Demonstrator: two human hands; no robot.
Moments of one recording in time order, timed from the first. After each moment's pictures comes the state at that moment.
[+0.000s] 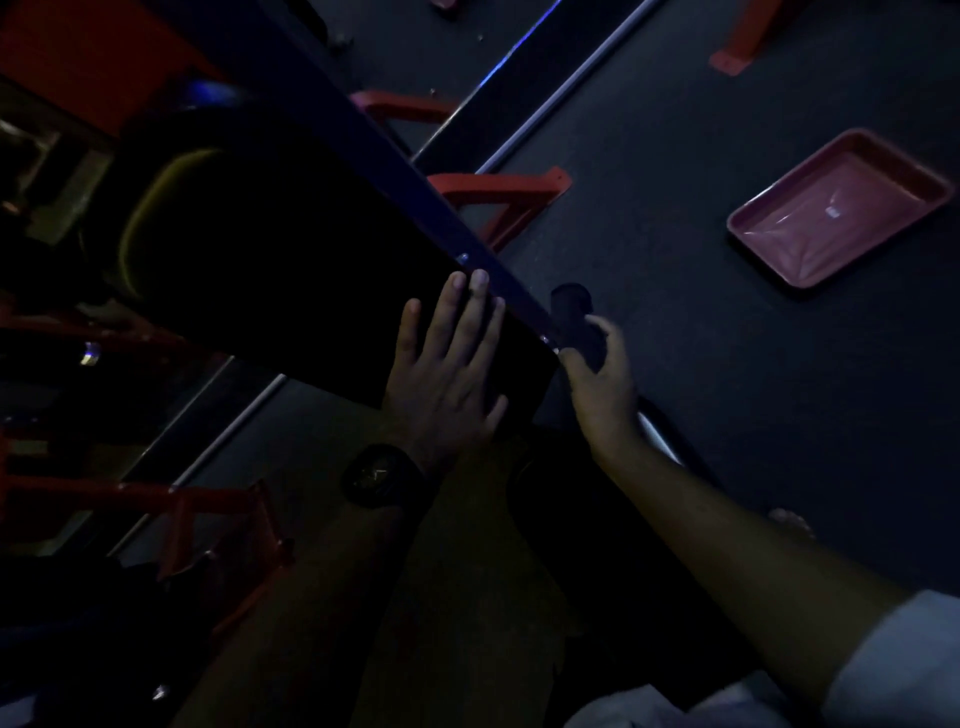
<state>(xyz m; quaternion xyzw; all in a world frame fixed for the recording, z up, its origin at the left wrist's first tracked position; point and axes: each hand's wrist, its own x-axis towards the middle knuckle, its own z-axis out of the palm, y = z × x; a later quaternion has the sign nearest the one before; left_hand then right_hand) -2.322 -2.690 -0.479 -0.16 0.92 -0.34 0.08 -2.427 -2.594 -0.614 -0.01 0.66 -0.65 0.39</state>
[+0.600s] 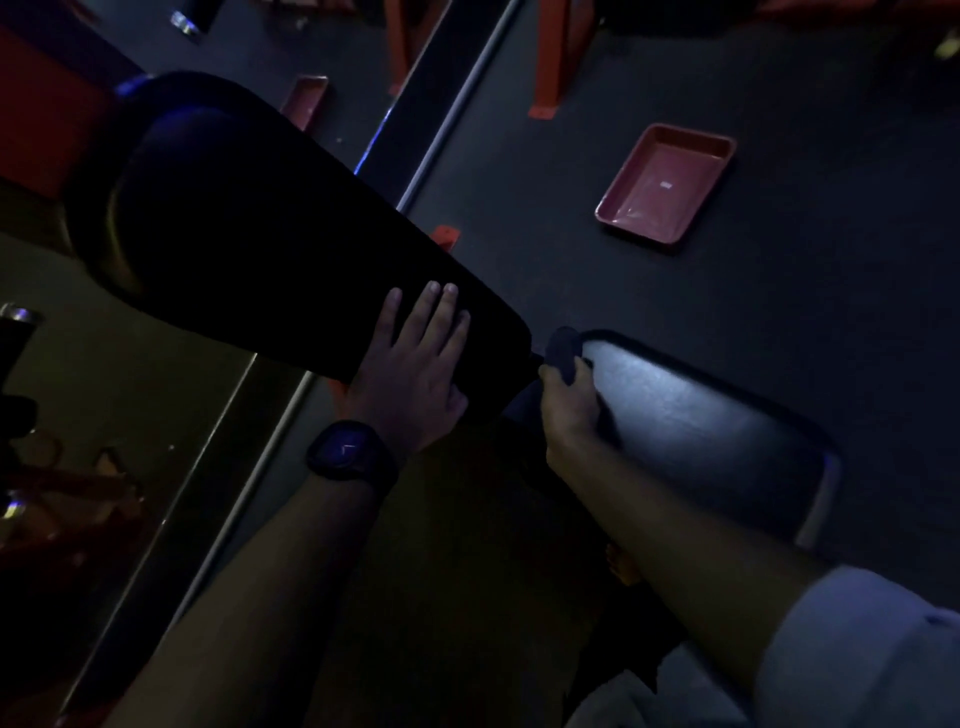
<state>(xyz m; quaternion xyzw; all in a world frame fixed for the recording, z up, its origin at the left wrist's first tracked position) -2.268 -2.714 -0.471 0.03 0.93 -0.36 0.12 -2.308 -2.589 -0.622 0.27 0.64 -0.64 0.32</state>
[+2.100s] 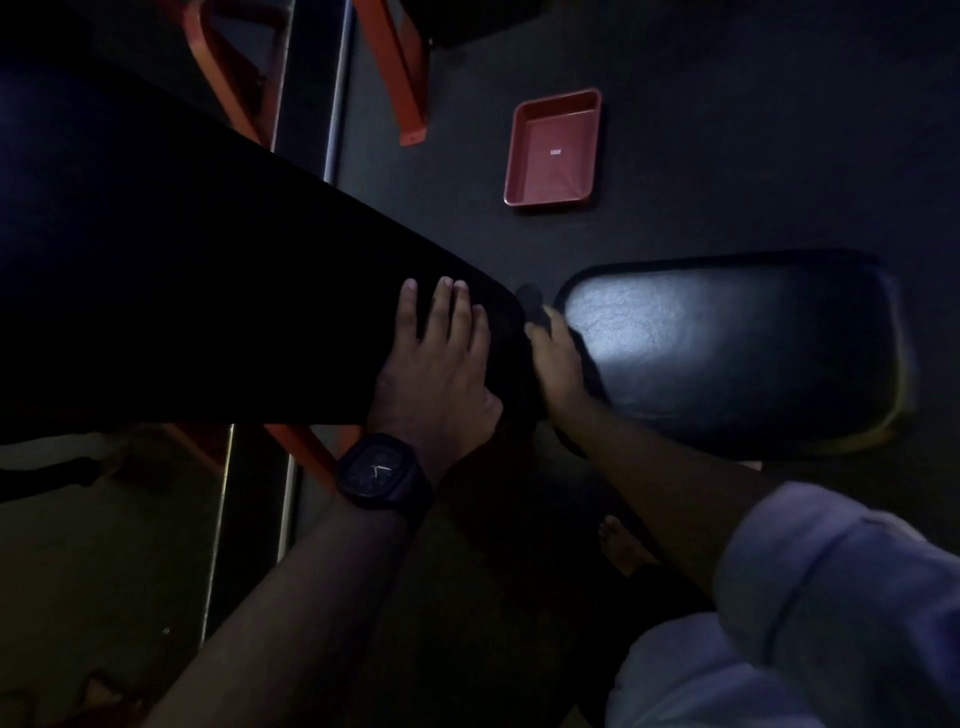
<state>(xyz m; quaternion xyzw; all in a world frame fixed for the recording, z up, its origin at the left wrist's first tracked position) -2.269 -2.741 -0.503 0.20 0.90 -0.37 0.12 -2.295 -2.656 -0.672 0.26 0.63 -0.70 0.20</state>
